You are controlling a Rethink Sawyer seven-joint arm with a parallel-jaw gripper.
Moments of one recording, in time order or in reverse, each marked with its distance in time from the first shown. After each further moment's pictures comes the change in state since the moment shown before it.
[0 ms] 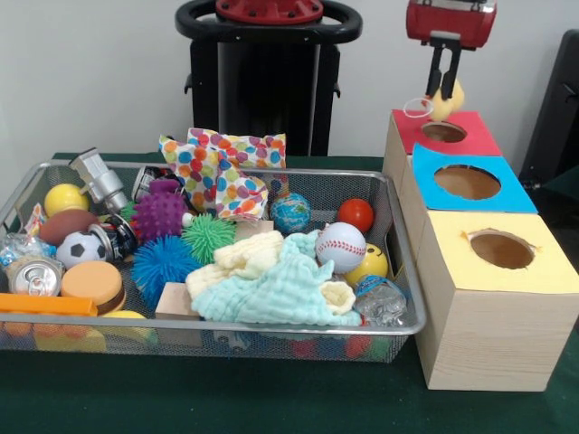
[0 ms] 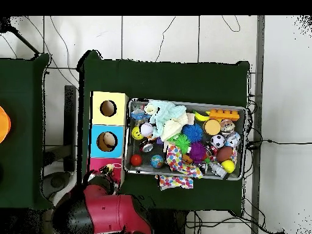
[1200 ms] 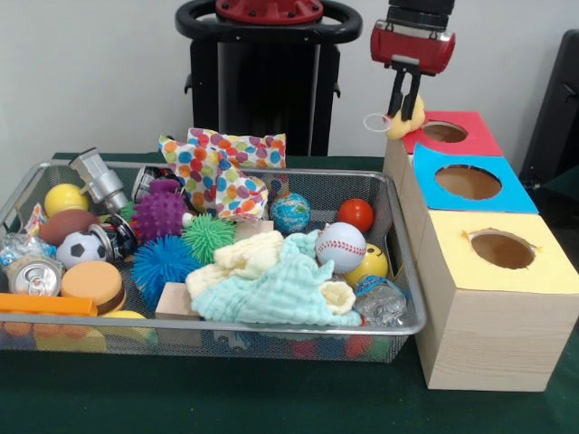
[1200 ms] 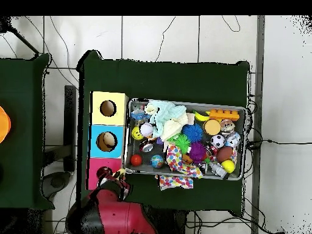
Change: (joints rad) arm 0.041 0.102 -0.084 0.057 0.050 -0.153 0.000
